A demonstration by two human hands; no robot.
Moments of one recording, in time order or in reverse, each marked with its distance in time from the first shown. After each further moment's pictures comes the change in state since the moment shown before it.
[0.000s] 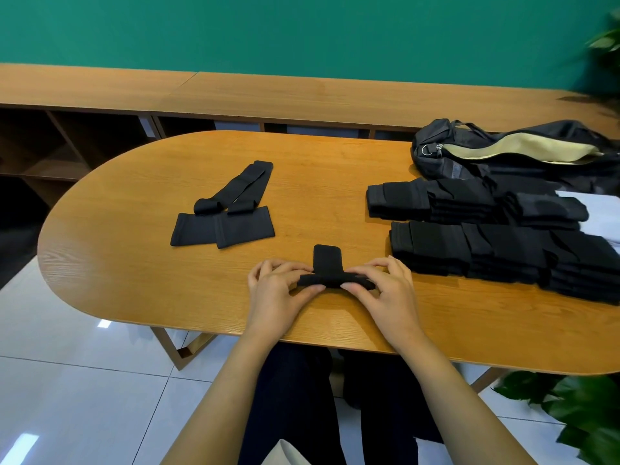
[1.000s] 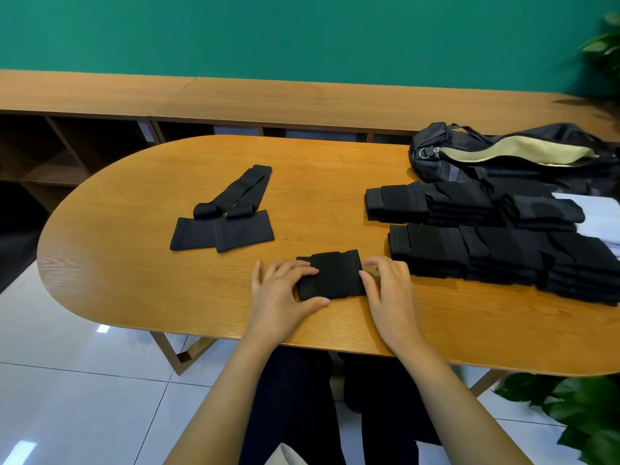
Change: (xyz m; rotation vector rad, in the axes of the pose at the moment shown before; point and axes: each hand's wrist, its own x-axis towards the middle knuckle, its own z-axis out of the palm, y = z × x) left_hand 0.001 0.003 -0.003 0.093 -0.126 -0.025; right_hand 0.002 0.003 0.006 -0.050 0.063 0.091
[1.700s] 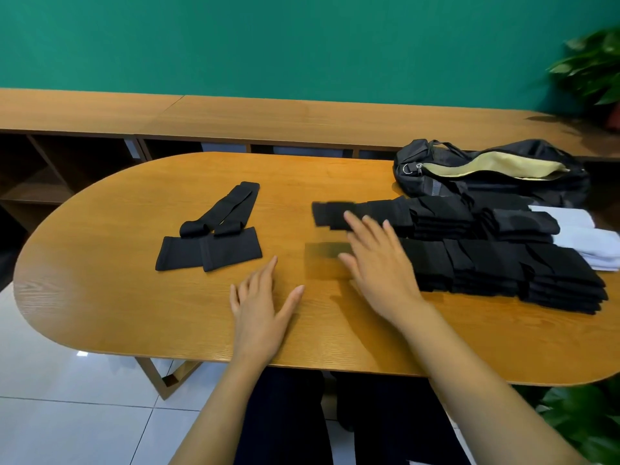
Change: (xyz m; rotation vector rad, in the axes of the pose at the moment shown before) left_hand 0.003 -0.004 0.004 -0.066 0.115 -0.180; right_hand 0.066 -0.022 -0.031 -0.622 -0.172 -0.310
